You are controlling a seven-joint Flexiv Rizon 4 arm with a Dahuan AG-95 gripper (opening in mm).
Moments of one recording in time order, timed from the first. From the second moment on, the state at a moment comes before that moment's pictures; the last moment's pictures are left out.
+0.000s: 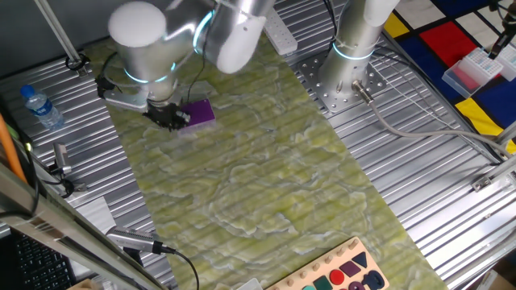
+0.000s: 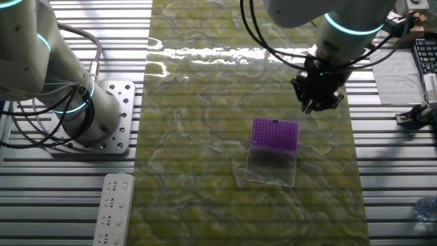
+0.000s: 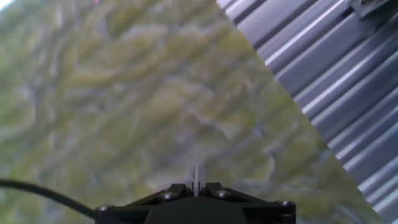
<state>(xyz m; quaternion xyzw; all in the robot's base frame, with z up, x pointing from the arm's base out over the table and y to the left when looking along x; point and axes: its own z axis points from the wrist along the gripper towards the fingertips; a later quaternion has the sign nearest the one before) 0.581 -0.031 0.101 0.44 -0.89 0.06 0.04</state>
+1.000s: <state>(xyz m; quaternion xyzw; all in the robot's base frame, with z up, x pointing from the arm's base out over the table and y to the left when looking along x) 0.543 -0.077 0.113 0.47 -0.86 0.11 0.14</state>
